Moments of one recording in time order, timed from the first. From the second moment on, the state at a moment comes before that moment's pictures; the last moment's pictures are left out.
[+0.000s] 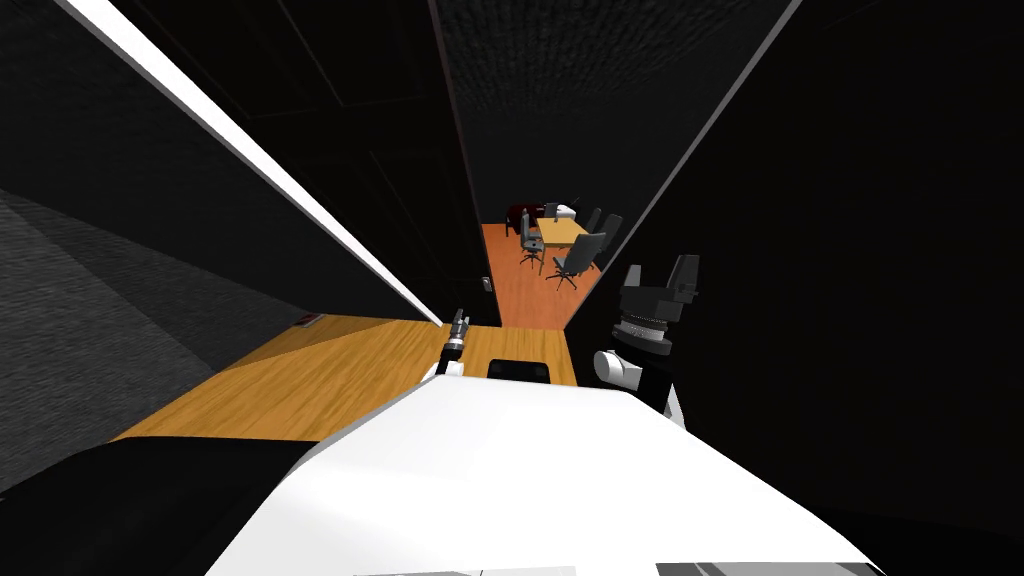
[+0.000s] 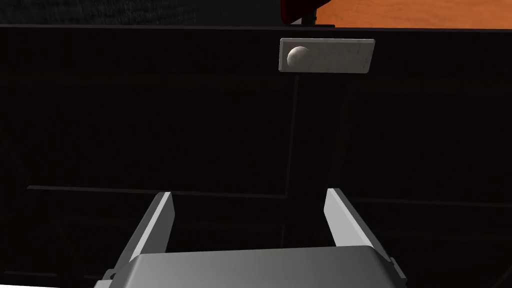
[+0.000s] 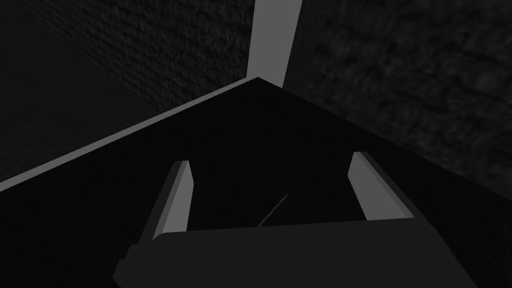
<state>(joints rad) 0.26 0.22 -0.05 -1.19 0.13 -0.74 0.09</state>
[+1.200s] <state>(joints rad) 0.20 0.25 -0.06 -0.96 0.14 -0.80 0.15</state>
